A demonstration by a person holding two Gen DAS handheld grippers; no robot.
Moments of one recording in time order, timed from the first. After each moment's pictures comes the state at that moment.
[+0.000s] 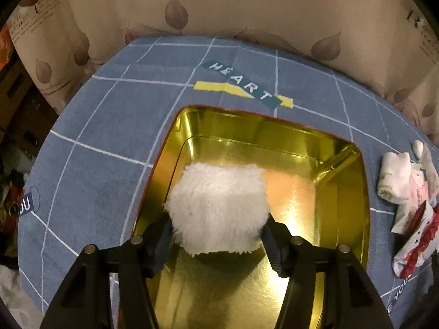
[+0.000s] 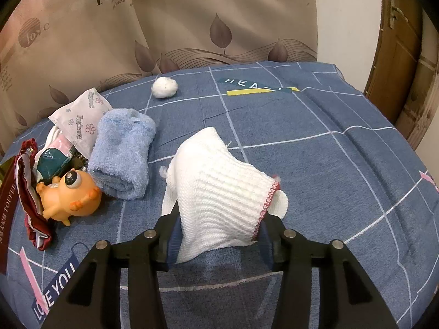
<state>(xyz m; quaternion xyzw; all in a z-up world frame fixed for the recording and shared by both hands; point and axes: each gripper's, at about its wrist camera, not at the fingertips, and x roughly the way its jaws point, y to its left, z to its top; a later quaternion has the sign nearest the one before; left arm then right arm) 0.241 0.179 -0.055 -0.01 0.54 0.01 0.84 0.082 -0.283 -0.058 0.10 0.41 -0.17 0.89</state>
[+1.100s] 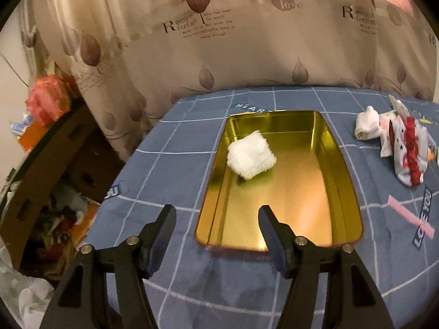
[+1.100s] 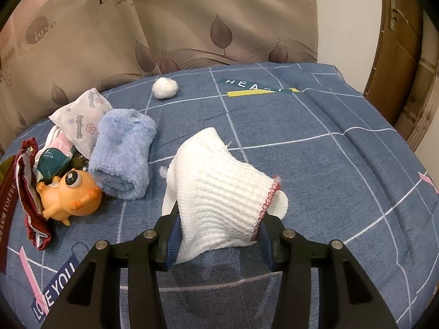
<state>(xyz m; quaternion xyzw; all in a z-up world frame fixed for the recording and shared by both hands) 0.051 0.179 -0.001 0.12 0.38 0.06 0.91 0.081 -0.280 -0.059 0.09 0.41 -0.17 0.89</state>
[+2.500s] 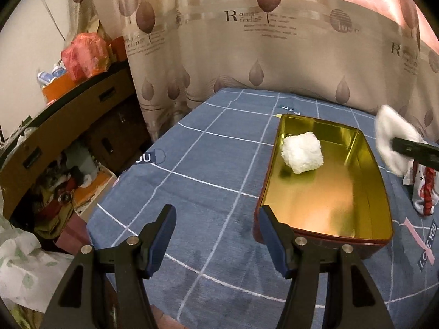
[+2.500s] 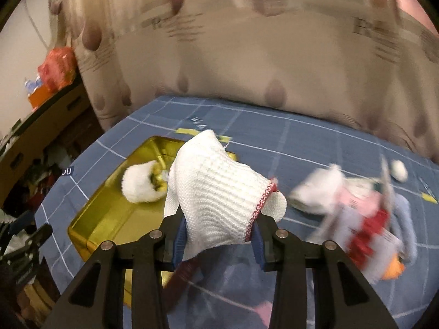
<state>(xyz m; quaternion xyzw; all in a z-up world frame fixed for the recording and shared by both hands) 0.029 0.245 -0.006 0.01 0.38 0.13 0.92 0.145 0.020 0.010 0.00 0.39 0.14 0.91</state>
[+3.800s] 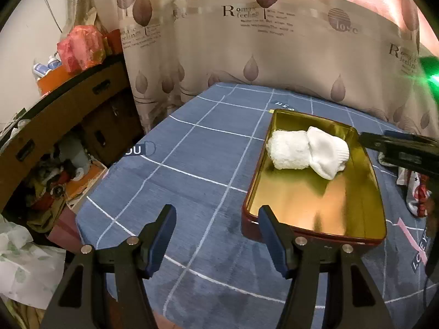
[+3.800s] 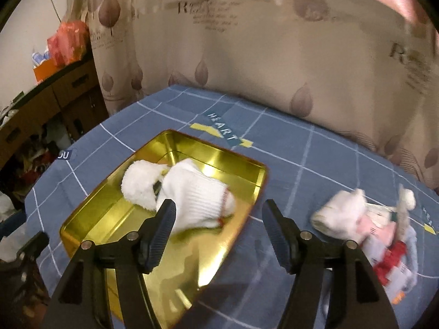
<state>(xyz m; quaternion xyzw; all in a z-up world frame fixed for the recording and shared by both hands) 0.031 0.239 -0.012 0.00 0.39 0.12 0.92 0.152 0.047 0.009 -0.06 0.39 0.15 0.91</state>
